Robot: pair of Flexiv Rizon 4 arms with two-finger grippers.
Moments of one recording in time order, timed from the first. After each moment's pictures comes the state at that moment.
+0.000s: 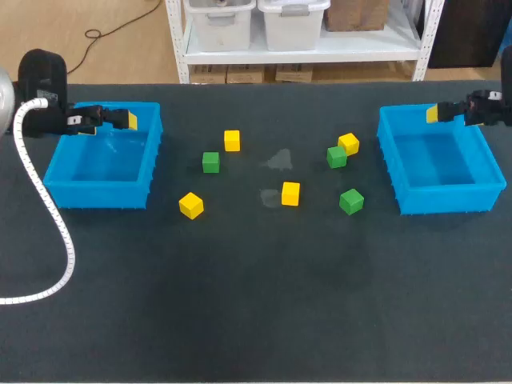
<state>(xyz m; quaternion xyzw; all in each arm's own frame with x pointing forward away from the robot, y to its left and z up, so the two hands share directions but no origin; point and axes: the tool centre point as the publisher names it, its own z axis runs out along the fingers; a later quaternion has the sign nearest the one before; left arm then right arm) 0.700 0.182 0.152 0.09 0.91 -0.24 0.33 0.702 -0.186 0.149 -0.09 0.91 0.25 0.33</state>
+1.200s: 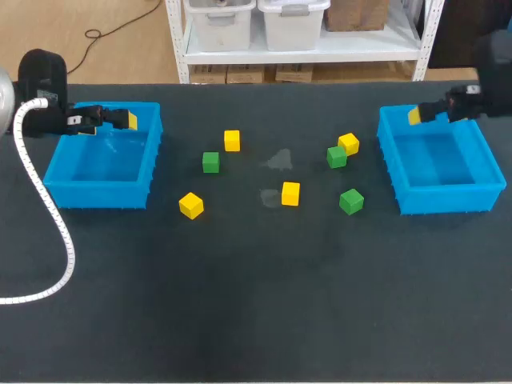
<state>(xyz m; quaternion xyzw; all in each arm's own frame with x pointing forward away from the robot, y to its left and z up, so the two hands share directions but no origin) 0.700 0.182 0.152 0.09 0.91 -0.24 0.33 0.704 -0.155 0.150 -0.15 0.92 0.22 0.28</state>
